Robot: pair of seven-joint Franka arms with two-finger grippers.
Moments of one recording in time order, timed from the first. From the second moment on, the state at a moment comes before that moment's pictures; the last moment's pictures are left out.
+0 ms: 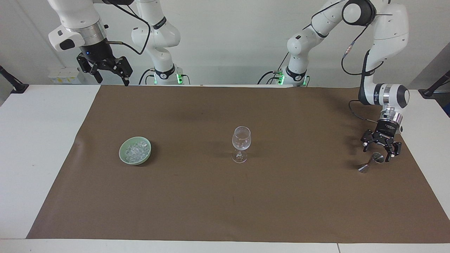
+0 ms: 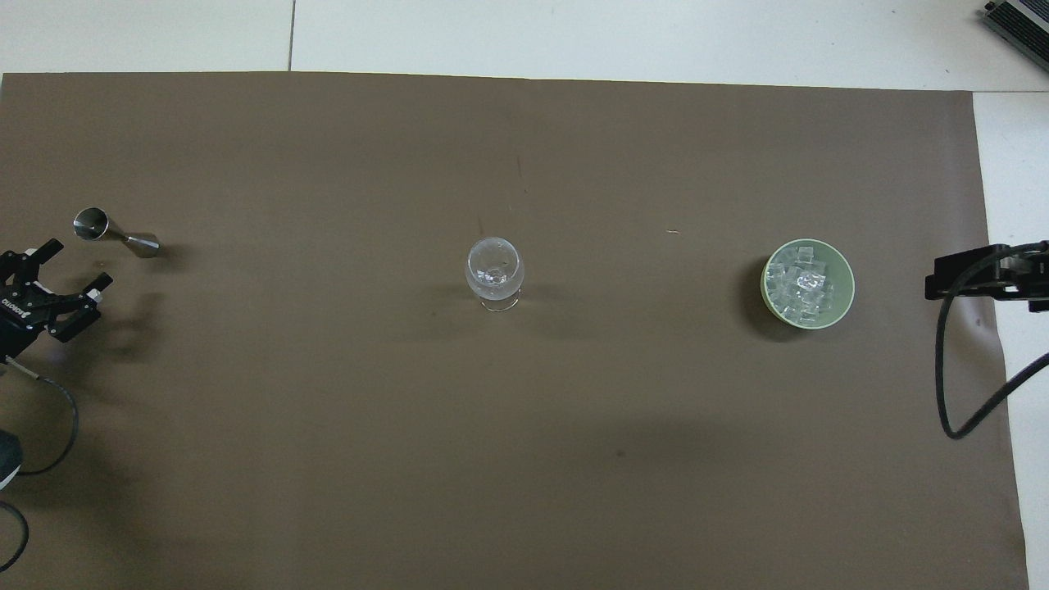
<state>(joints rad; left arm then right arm) 0.61 0.41 -0.05 -2.12 -1.72 2.03 -0.64 0.03 -0.08 -0.04 -1.58 -0.02 1.50 0.13</state>
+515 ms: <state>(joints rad) 0.58 0.43 -0.05 -2.11 -1.80 2.03 -0.61 0.03 -0.08 -0.04 -1.58 -0.02 1.50 0.13</state>
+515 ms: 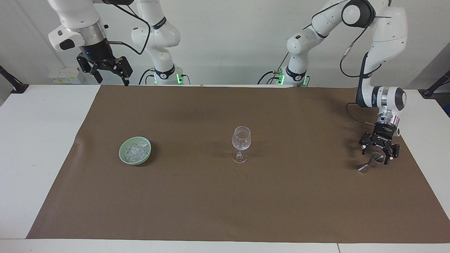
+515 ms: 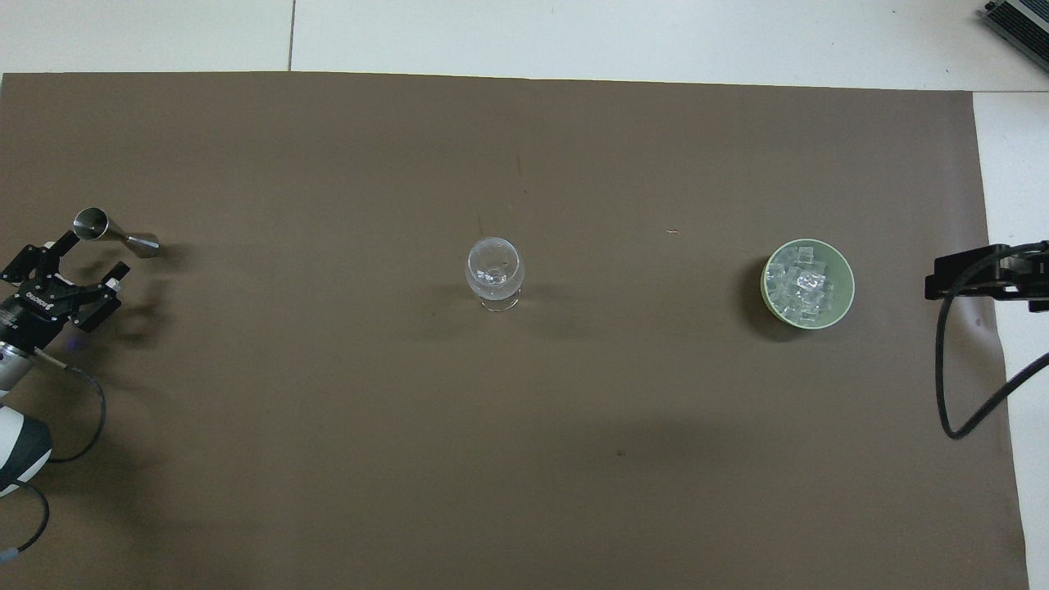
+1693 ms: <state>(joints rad) 0.54 0.45 -0.05 -2.12 -1.87 2.02 -0.51 0.03 -0.08 -0.04 -1.58 -0.02 1.50 0.13</state>
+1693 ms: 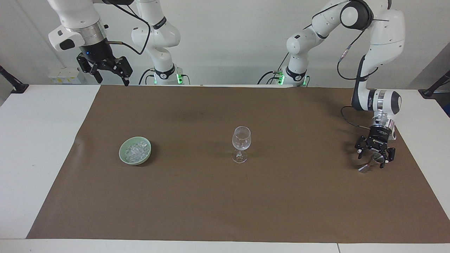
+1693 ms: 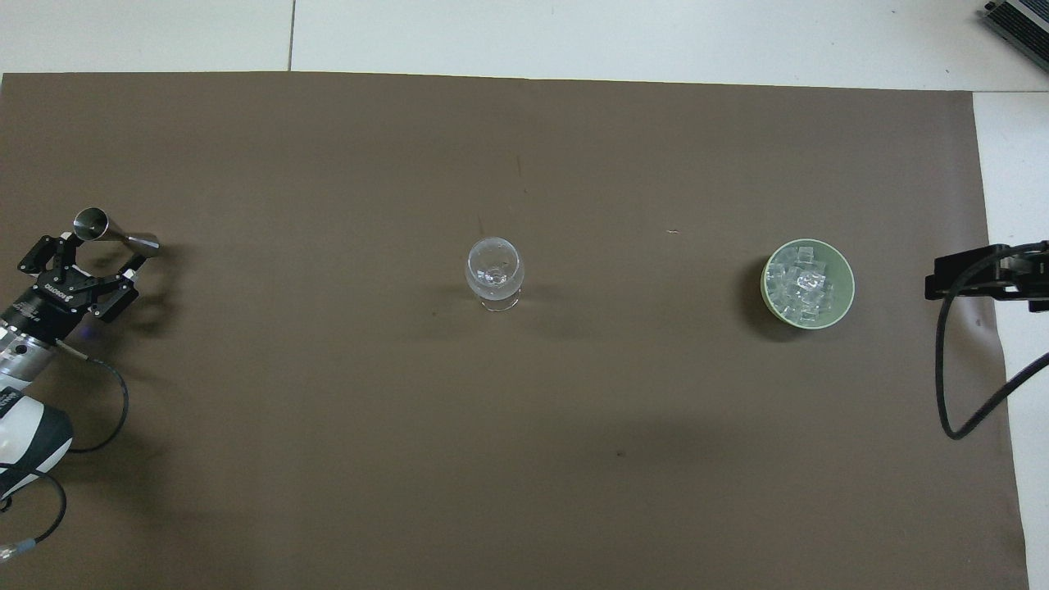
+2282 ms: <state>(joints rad) 0.54 0.45 -0.05 -2.12 -1.87 2.02 -0.51 0.03 -0.08 -0.04 -1.58 -0.02 1.50 0.13</state>
